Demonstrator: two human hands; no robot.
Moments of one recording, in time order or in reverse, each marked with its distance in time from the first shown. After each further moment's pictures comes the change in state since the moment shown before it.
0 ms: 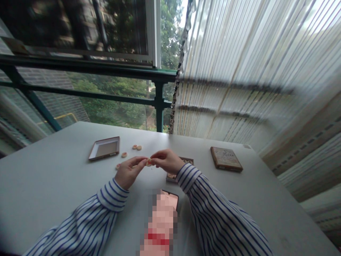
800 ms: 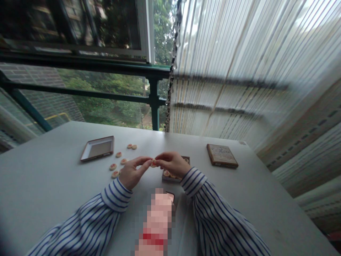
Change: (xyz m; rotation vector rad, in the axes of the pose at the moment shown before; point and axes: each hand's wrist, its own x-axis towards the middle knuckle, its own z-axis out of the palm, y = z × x) left_hand 0.001 0.010 0.023 0.014 -0.092 0.032; right_hand -0.025 0.018 -0.017 0.047 0.072 0.010
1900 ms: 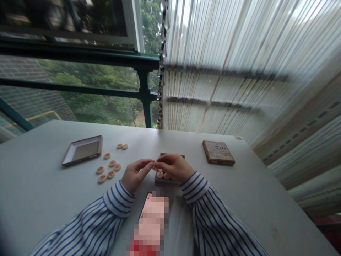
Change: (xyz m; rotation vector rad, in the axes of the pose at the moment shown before) left_hand 0.005 -0.010 0.037 -0.182 -0.046 -0.066; right_hand -0.016 0.019 -0.020 -0.034 0.066 0.012
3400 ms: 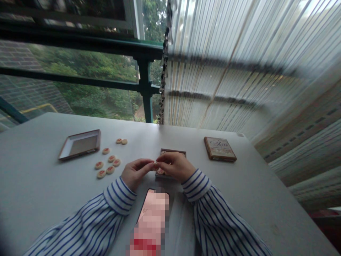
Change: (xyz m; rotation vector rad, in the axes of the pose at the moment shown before) left_hand -0.007 -0.008 0.005 -0.395 0.046 -0.260; right_hand -0.003 -0.001 0.004 -0.297 0.008 -0.047
